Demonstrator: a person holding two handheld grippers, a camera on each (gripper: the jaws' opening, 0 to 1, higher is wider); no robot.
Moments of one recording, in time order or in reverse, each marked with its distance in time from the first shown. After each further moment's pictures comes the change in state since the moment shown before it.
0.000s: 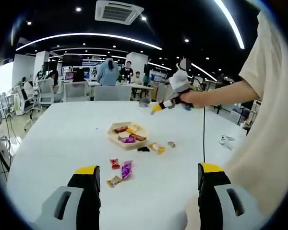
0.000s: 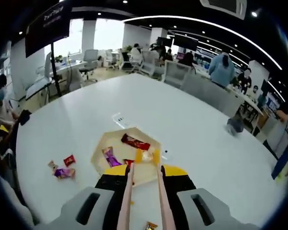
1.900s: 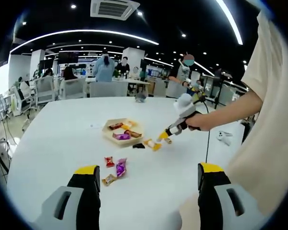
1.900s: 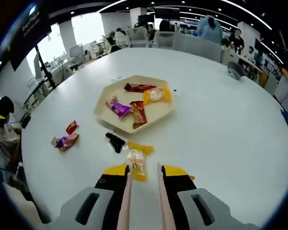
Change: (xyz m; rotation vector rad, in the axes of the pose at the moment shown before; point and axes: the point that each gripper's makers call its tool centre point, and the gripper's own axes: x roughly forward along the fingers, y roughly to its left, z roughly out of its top) left arm 0.007 -0.013 -0.002 0.014 0.047 -0.017; right arm 0.007 0.050 -0.122 0.234 0.171 0.052
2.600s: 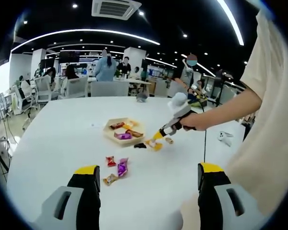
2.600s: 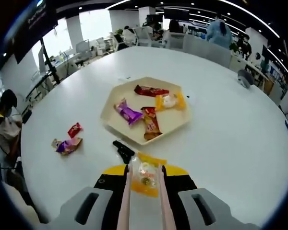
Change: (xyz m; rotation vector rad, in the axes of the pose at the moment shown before) left arm 0.001 0.007 -0.002 -0.010 0.001 0.006; right arm 0.027 0.013 0.013 -0.058 0.013 0.021
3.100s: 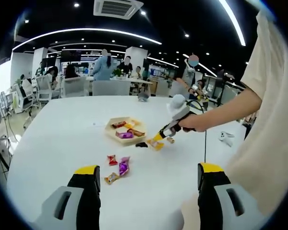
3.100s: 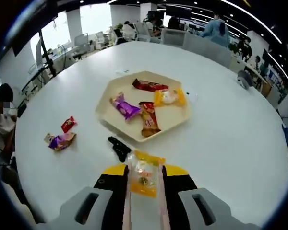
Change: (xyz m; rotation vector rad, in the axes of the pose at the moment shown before) left arm -0.001 0.003 -0.001 -0.008 0.004 0.010; right arm 0.008 -0.007 -0.007 -0.036 0.038 -0.054
